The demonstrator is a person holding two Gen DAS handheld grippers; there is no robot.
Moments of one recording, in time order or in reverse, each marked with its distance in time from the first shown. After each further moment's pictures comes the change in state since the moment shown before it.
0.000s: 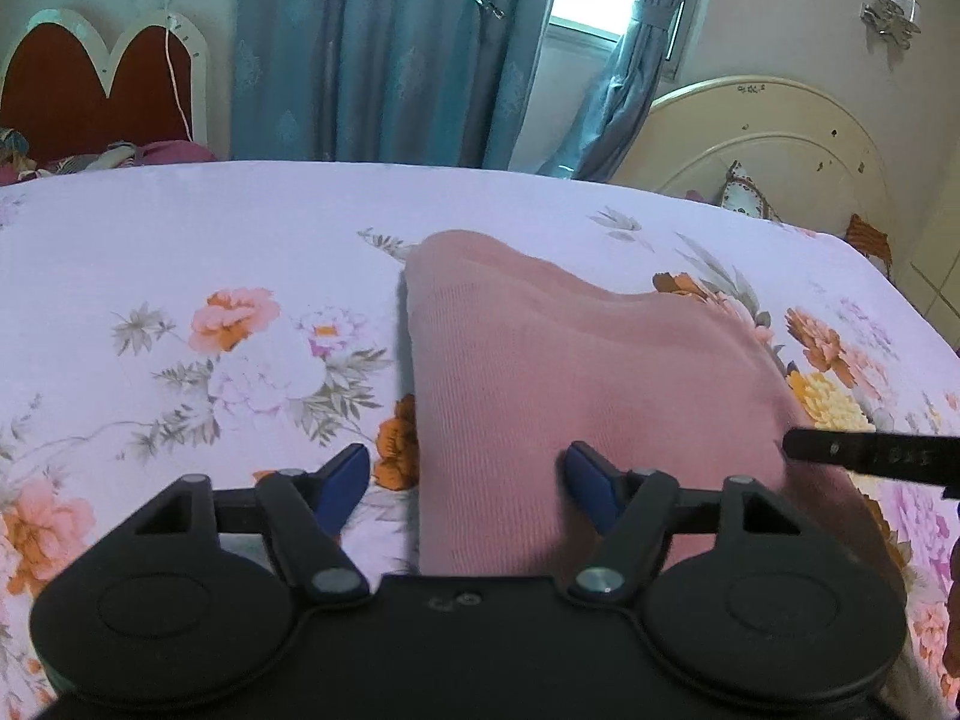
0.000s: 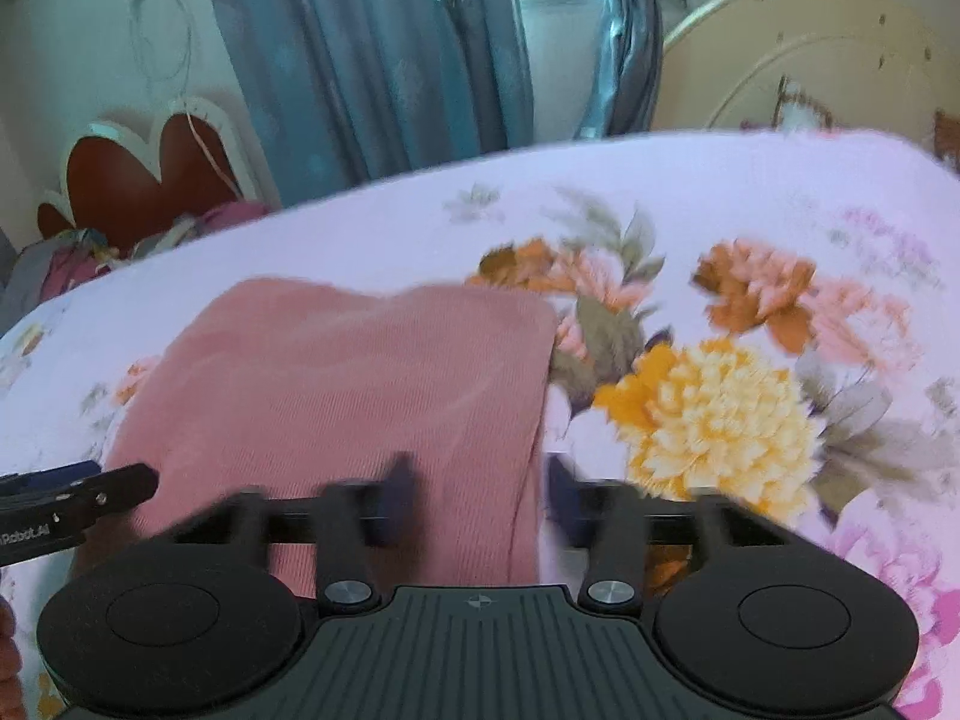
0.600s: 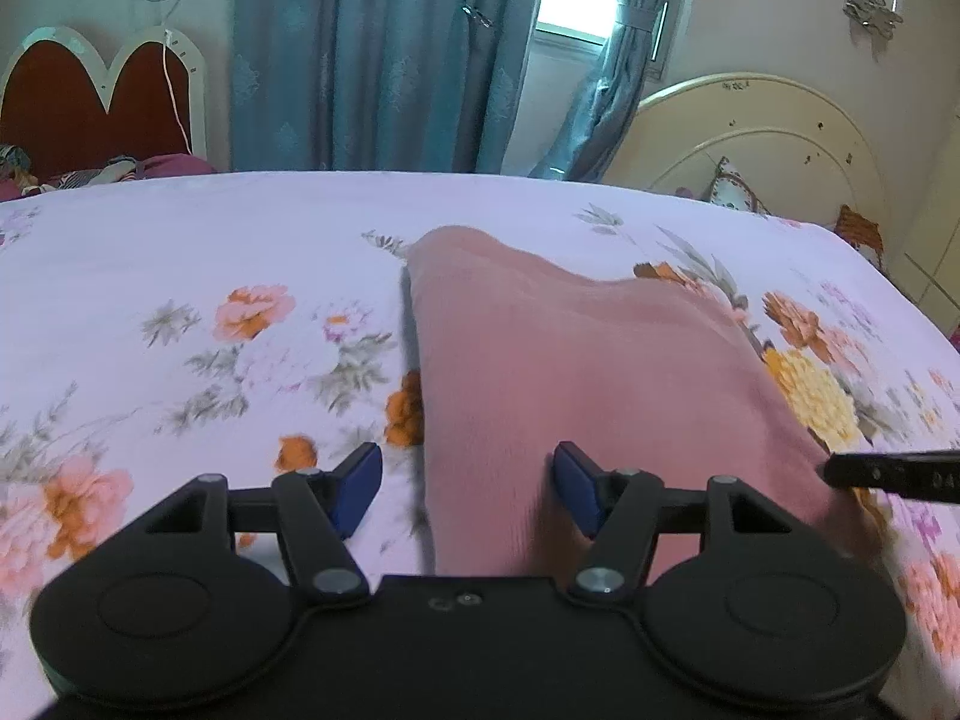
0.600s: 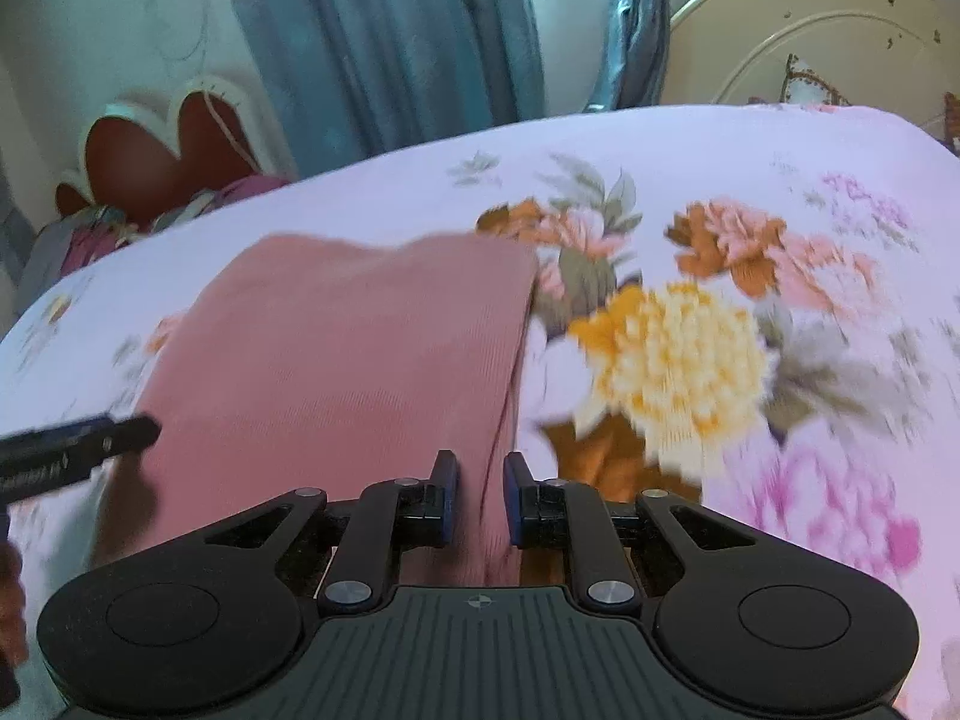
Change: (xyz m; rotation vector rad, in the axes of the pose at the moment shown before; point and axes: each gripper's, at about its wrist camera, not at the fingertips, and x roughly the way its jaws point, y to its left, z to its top) left arm -0.041 0.001 -0.019 0.029 -0.010 0.000; right arm -0.058 -0.014 -0.035 -0.011 0.028 0.046
